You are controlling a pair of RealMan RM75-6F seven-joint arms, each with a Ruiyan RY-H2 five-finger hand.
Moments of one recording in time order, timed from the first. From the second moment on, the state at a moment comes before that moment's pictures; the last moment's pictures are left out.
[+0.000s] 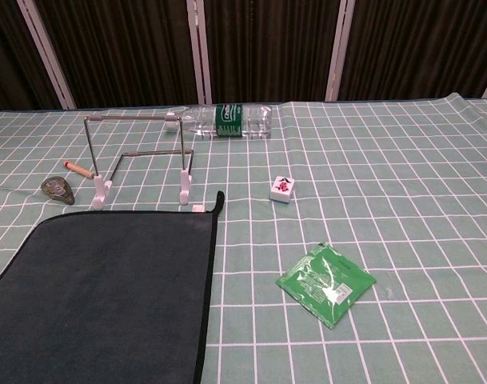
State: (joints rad) left arm -0.20 -0.92 -0.06 -1.82 1.68 1.42 0.03; right arm -0.05 -0.96 0.03 -1.72 -1.68 1.70 0.05
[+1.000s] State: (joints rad) left arm -0.92 -1.52 0.00 -1.32 1.90 0.80 -0.04; right arm -0.03 -1.00 0.05 -1.68 -1.58 1.62 -0.02
